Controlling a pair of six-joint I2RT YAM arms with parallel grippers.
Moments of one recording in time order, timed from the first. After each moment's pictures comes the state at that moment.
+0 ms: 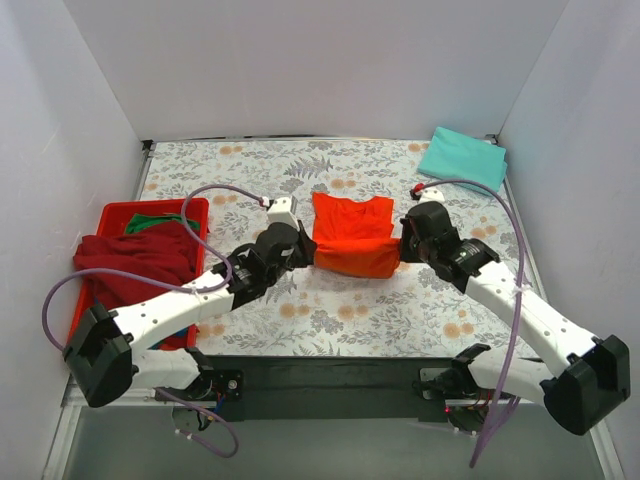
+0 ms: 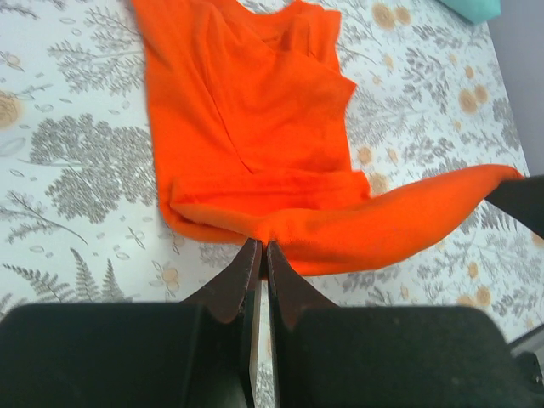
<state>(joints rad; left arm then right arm) -0.90 1.21 0.81 -0.07 -0.37 -0.67 0.61 1.06 0.88 -0.55 0.24 0.46</state>
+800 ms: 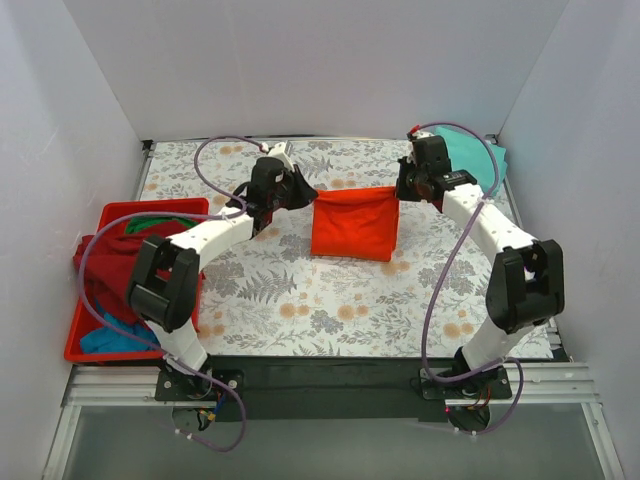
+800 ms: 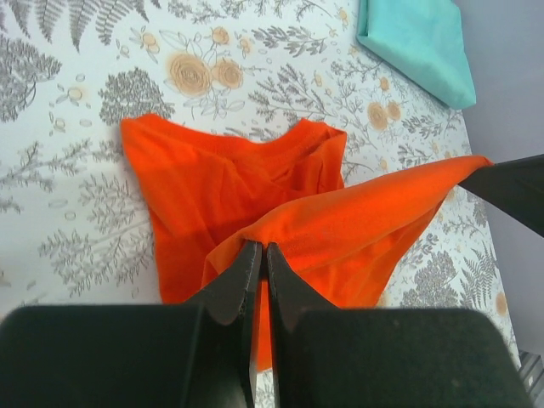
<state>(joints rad) -0.48 1.71 1.16 0.12 0.12 -0.59 0.32 1.63 1.33 -0.43 0.00 0.31</state>
